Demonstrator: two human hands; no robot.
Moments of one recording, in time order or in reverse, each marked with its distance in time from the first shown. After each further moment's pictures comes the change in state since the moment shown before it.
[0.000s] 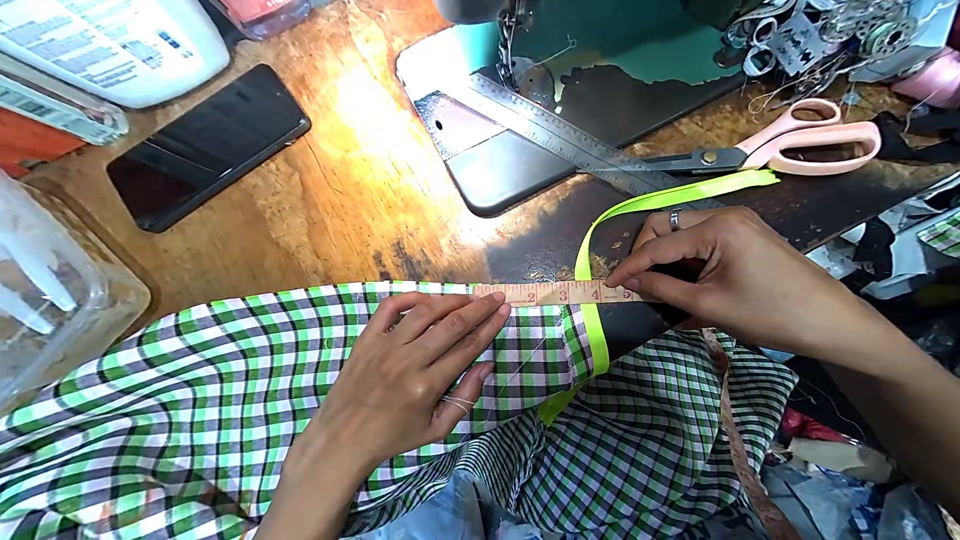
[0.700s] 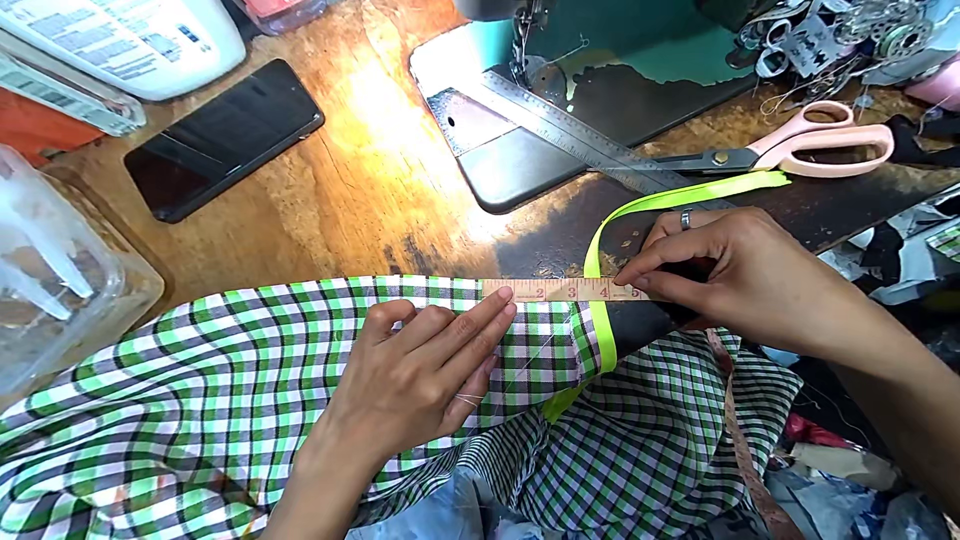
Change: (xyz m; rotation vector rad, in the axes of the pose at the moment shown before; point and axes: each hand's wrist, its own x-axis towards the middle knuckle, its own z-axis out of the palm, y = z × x) left_hand -0.001 0.007 -0.001 0.186 0.058 0.005; right_hand 0.000 0.000 0.000 0.004 0.003 0.008
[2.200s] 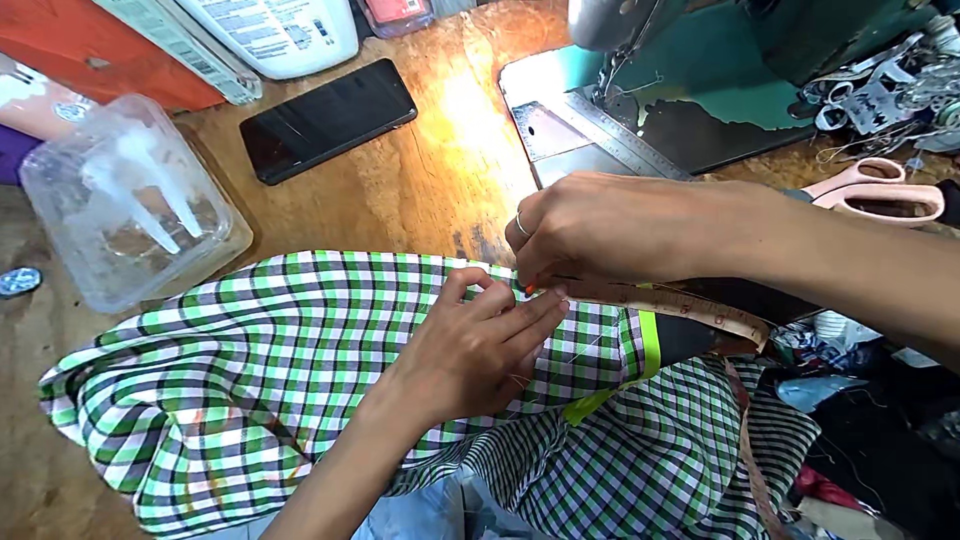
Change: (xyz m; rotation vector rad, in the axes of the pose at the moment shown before) left_hand 0.002 -0.004 0.003 -0.137 0.032 0.009; right_hand 0.138 -0.072 0.017 -0.274 -0.470 -0.841
